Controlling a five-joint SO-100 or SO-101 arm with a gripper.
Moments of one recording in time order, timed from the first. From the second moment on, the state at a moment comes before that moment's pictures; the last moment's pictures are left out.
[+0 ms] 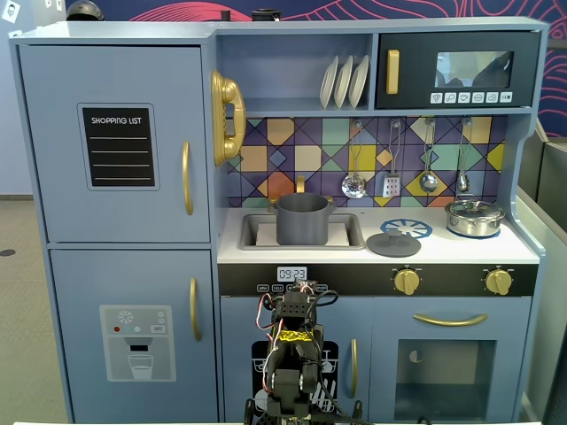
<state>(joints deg) 4.0 182.5 171.8 77.5 -88.9</state>
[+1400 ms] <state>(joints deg) 34.5 136.5 141.7 -13.2 -91.9</state>
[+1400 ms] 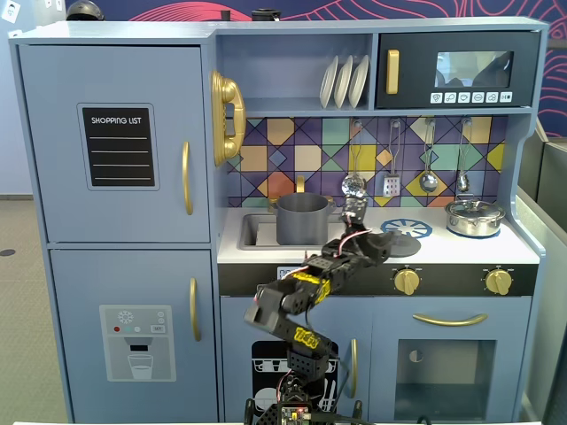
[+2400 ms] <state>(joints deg) 36.5 104.9 122.4 -20.0 -91.8</state>
